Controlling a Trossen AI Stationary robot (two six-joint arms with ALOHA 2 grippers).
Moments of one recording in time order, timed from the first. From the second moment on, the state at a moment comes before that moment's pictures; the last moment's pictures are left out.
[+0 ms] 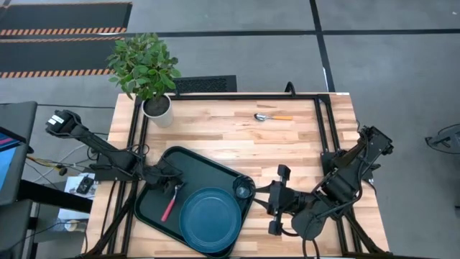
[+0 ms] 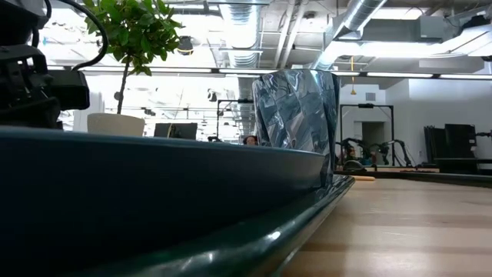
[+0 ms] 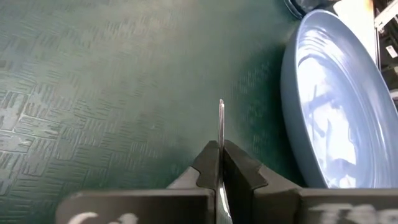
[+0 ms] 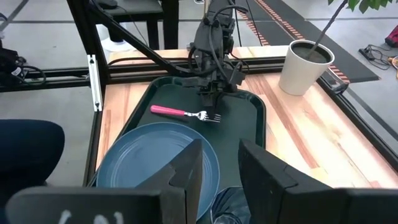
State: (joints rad) left arm -0.47 0.88 0.11 0.04 -0.24 -1.06; right arm 0.73 1.66 1.80 -0.84 0.84 0.53
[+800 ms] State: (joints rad) left arm -0.47 0.88 0.11 0.03 -0.24 -1.07; right arm 0.73 1.66 1.80 -0.84 0.84 0.53
